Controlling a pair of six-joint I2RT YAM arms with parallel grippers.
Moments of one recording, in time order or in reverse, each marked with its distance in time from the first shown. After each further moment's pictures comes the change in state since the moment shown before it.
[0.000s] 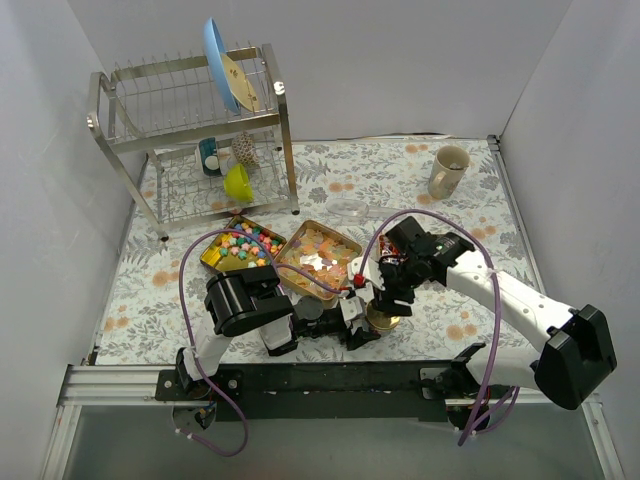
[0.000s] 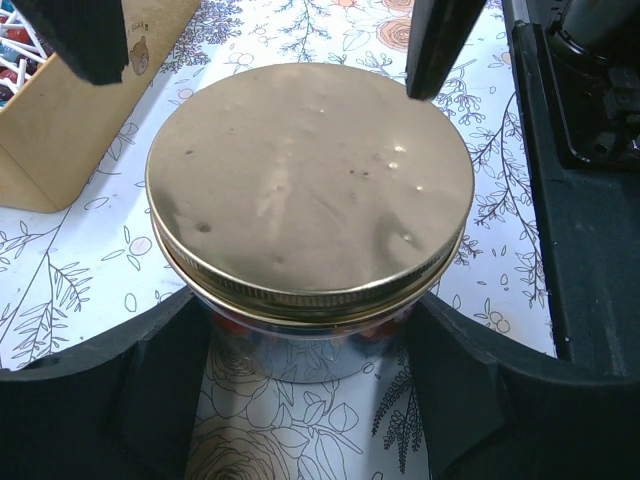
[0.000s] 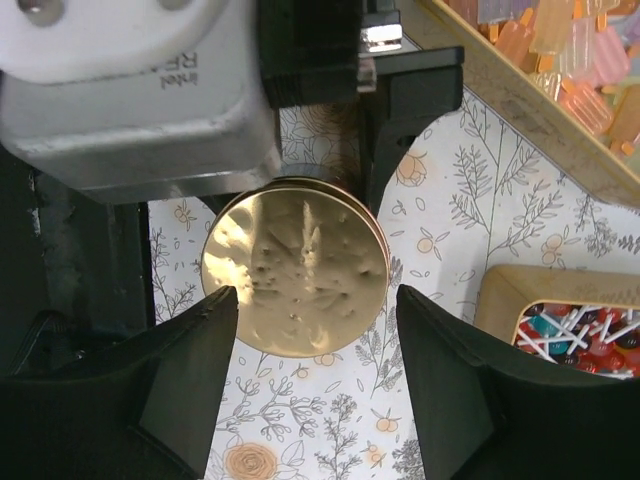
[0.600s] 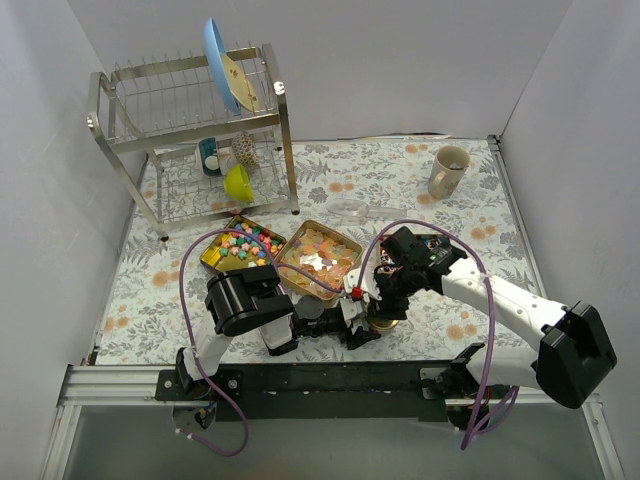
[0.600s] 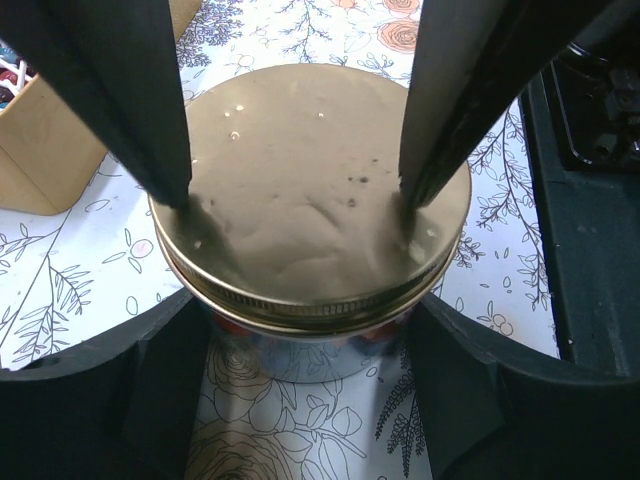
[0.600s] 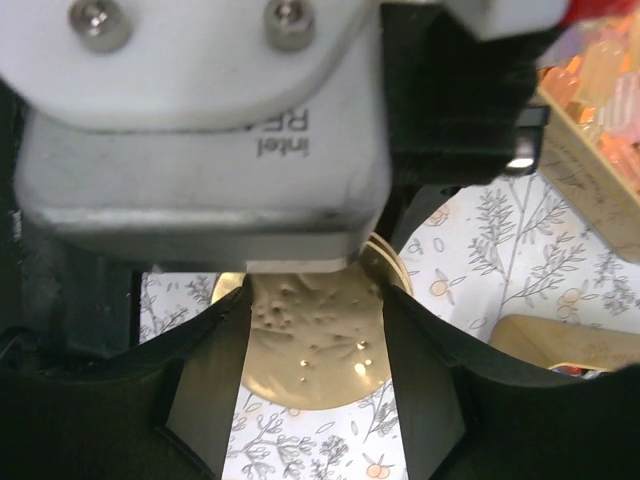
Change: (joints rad) left arm 0.005 0.006 0.006 0.001 0.006 -0.003; right arm 0.046 0.015 -0.085 0.086 -0.021 -0.070
